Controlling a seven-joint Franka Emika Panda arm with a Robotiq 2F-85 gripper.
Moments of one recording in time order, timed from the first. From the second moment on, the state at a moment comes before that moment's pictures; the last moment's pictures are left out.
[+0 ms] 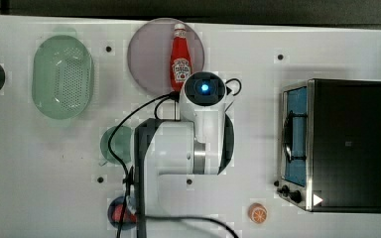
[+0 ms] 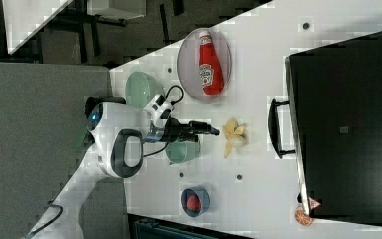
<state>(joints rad) -0.01 0.23 0.00 -2.20 -0.01 0.65 -0.95</state>
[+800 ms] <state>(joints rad) -0.02 0.39 -0.02 -2.36 -0.04 1.00 -1.11</state>
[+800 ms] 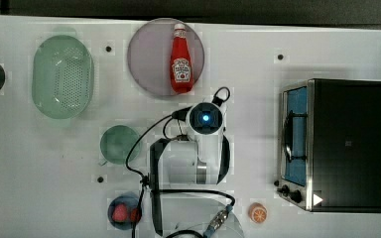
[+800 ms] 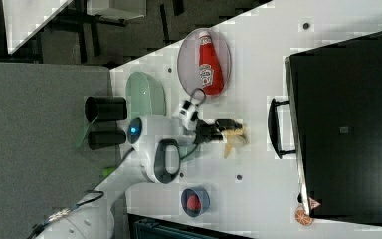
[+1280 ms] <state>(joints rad) -0.02 0.40 -0.02 -2.40 -0.02 1.04 -1.14</state>
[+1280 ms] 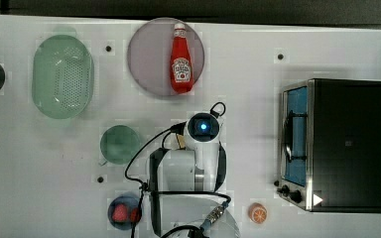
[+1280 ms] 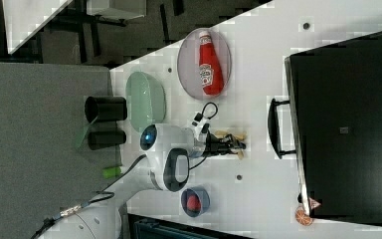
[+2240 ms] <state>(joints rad) -0.02 -0.21 -0.04 -2.17 -0.03 0.50 -1.08</state>
